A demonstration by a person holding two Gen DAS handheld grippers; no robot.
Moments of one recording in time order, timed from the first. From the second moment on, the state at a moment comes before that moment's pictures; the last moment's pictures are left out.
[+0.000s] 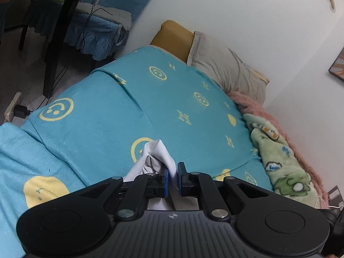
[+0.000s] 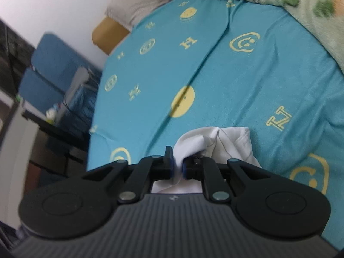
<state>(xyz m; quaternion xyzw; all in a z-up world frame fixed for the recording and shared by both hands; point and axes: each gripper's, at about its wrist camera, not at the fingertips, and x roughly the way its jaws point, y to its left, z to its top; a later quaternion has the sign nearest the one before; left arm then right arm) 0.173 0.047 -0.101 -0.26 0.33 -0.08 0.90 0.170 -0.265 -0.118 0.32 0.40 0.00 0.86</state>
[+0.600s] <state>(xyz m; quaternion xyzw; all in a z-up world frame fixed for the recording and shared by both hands) 0.159 0.000 -0.122 -0.05 0.38 -0.10 0.92 0.164 -0.212 -0.144 0.14 0.41 0.02 0.90</state>
